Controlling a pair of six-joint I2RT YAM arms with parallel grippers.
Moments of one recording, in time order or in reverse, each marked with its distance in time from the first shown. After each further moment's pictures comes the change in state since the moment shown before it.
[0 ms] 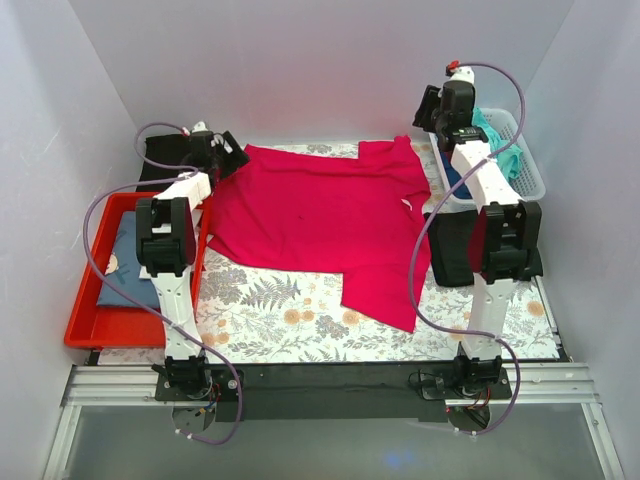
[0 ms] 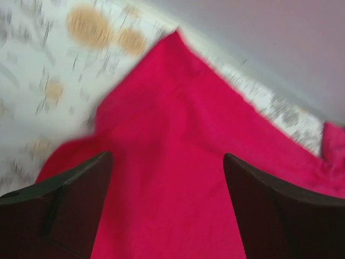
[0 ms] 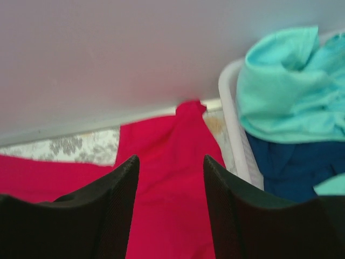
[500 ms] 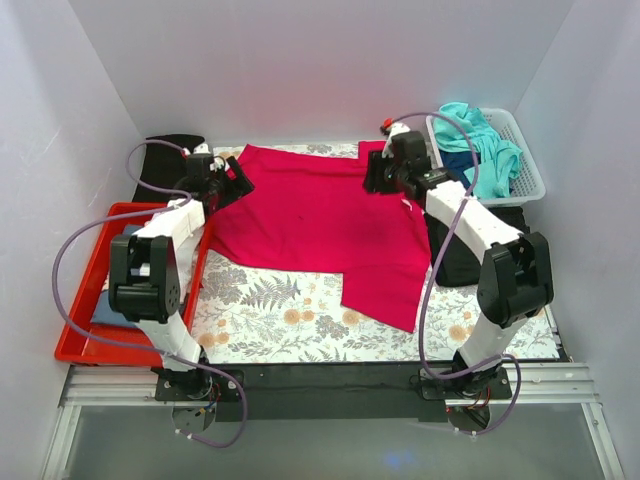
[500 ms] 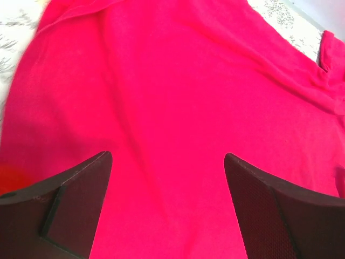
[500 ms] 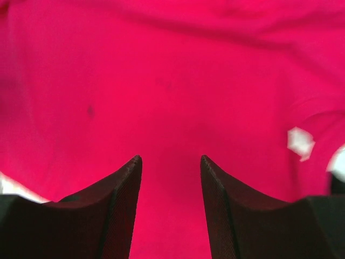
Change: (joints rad) left arm -0.060 -0.454 -0.501 -0.105 0.007 0.041; right arm 0.258 -0.383 -0.534 -0.148 -0.117 -0.028
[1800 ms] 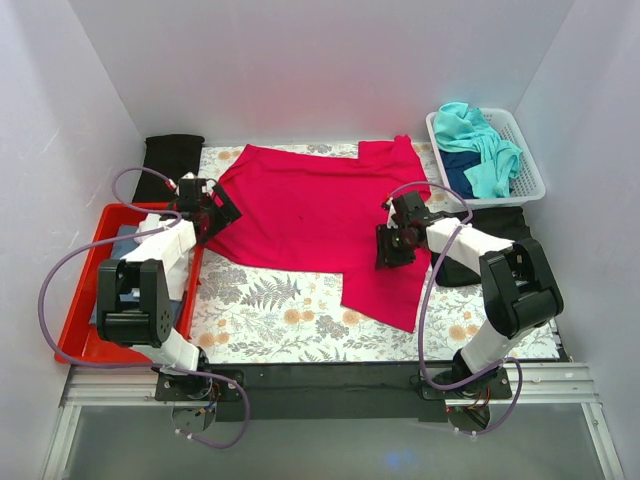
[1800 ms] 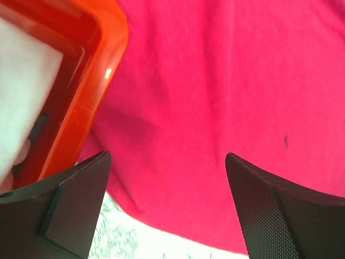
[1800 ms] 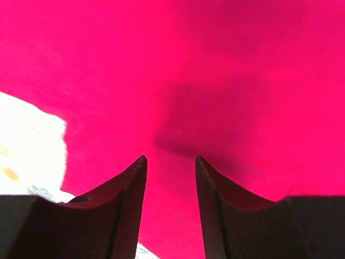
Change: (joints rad) left arm 0.028 -0.221 -0.245 -0.163 -0.128 -0.072; right arm 0.031 -0.086 -0.458 -0.140 -0.178 0.013
